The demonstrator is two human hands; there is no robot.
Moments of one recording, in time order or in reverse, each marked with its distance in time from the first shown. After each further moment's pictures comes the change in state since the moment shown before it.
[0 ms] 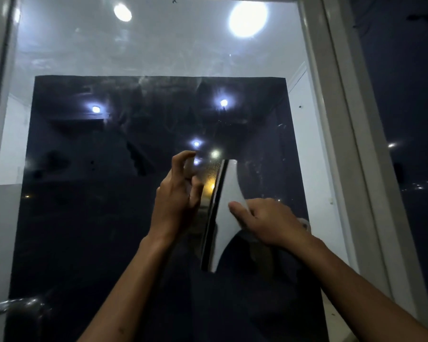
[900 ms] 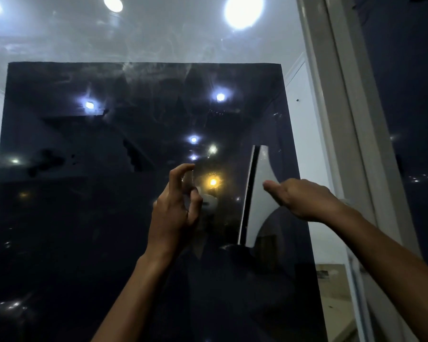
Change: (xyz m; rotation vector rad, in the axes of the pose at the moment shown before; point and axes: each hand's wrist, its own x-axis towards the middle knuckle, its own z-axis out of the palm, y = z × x) left_hand -0.033 -0.009 0.026 -0.017 -0.018 0.002; right_hand 0.015 0.073 -0.037 -0.226 -0.095 0.227
